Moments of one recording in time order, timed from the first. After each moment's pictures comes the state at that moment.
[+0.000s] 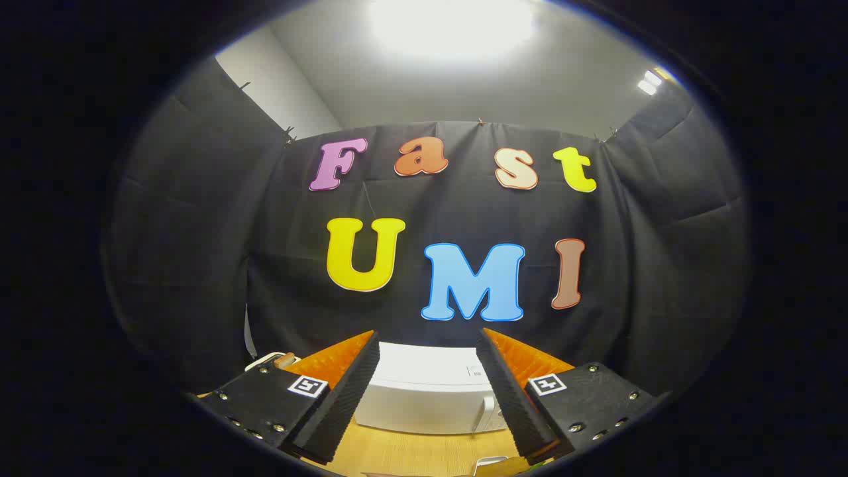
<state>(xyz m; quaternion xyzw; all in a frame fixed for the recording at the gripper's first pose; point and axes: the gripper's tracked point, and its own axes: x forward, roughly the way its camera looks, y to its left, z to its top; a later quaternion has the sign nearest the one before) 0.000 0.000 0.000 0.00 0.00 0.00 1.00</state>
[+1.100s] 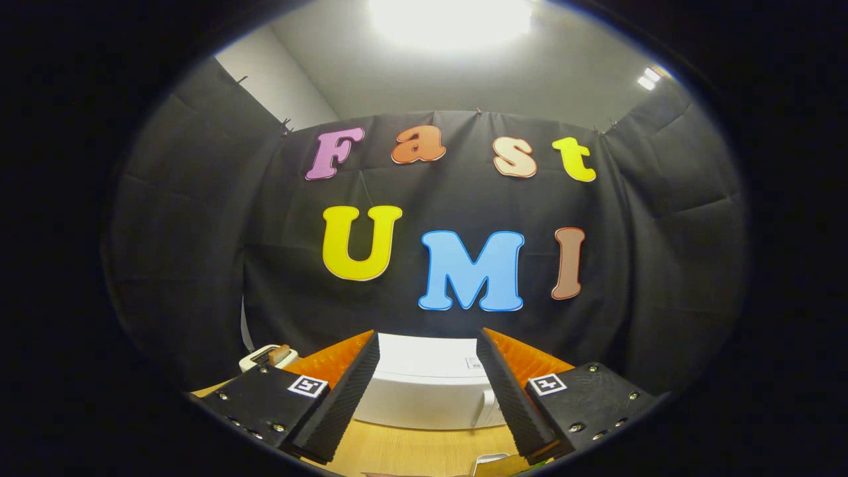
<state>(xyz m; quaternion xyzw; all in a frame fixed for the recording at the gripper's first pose) 0.014 -0.008 -0.026 0.00 0.02 -0.01 1.00</state>
